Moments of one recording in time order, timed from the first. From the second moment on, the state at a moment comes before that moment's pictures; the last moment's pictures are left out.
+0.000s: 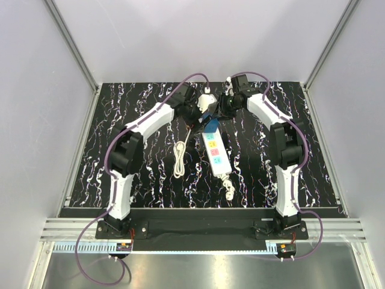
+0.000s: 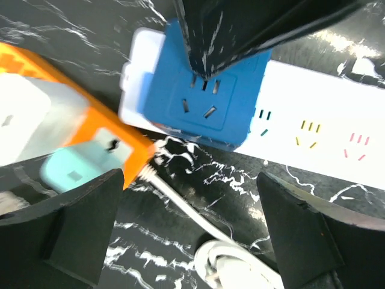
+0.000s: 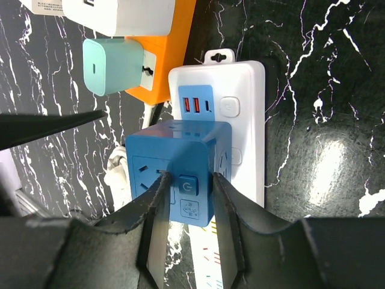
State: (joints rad) left arm -0.51 2.13 1.80 -0.58 0.37 0.47; right arm 0.30 2.18 1.86 -0.63 -0.41 0.44
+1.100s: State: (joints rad) left arm -0.42 1.91 1.63 -0.39 0.40 -0.25; right arm 0.42 2.09 1.70 -0.43 -0.12 0.41
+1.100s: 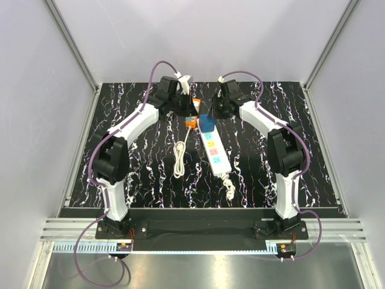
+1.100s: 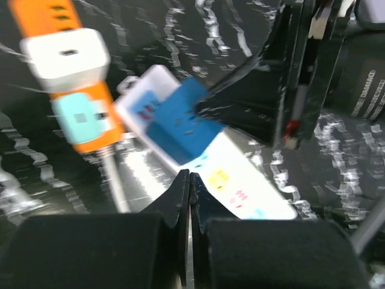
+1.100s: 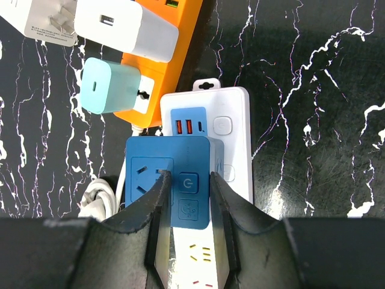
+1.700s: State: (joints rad) left arm -0.48 2.05 1.52 -0.05 0.36 -0.47; right arm 0.42 2.07 1.67 -0.39 -0.14 0.40
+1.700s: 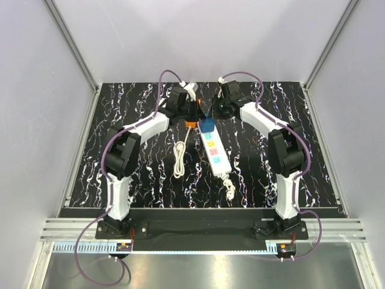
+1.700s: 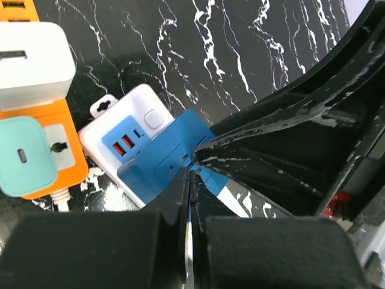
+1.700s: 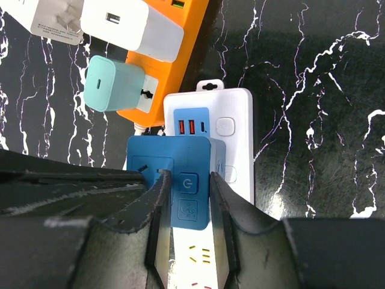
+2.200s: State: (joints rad) left arm -0.51 2.00 1.52 -0.14 0.21 -0.42; right arm 0.42 2.06 1.67 -0.41 -0.15 0.40
